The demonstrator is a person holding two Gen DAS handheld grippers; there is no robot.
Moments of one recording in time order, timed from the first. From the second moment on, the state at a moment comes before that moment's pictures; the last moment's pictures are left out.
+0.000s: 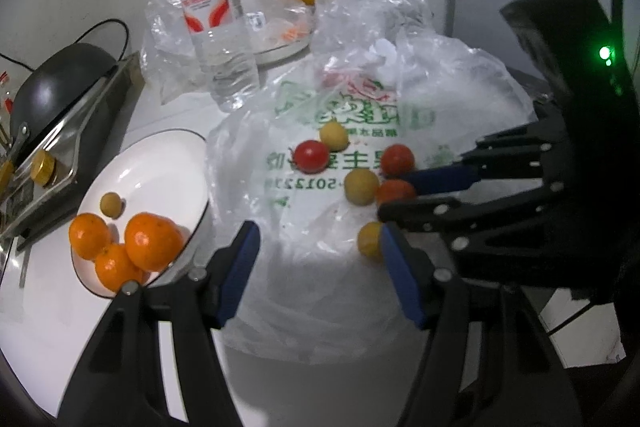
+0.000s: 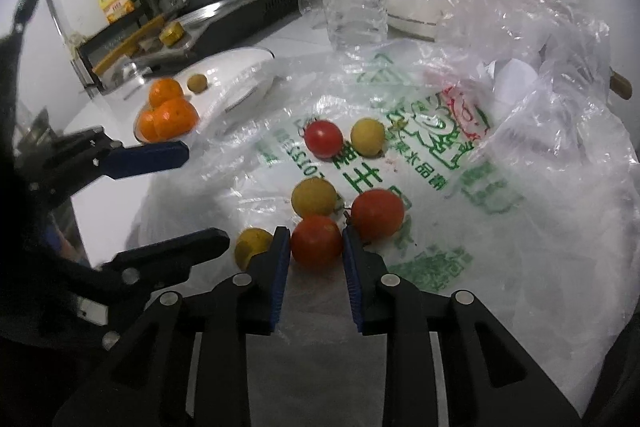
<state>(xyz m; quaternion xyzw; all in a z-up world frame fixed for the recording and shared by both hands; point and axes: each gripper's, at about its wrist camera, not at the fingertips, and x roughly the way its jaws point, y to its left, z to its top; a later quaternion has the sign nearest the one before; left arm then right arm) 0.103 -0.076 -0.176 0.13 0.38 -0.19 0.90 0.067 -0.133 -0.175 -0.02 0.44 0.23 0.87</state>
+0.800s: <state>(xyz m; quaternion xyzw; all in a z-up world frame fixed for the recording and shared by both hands) 0.112 -0.110 -0.192 0.13 0.41 -0.23 0.87 0.040 -0.191 -0.146 -0.01 0.40 0.20 0.89</state>
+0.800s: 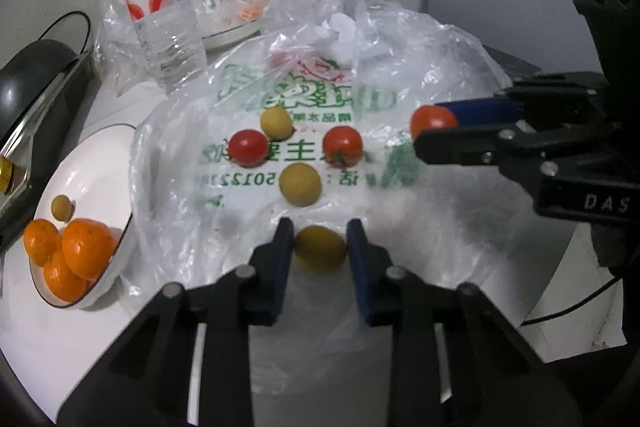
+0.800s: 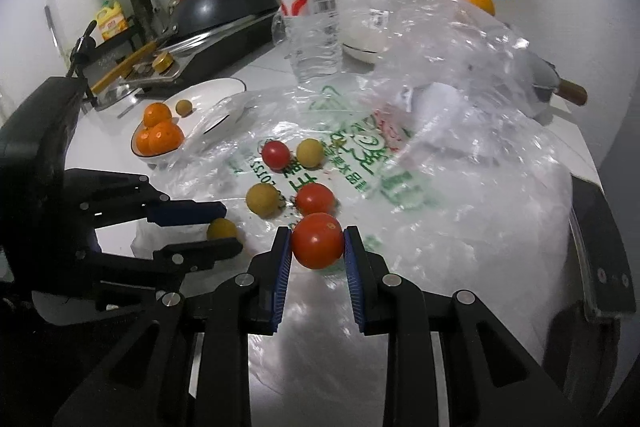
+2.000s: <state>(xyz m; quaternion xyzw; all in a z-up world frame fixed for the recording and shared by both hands) 0.108 -0.070 -0.128 0.11 0.33 -0.21 0.91 0.044 -0.165 -0.118 0.00 0.36 0.19 0.91</state>
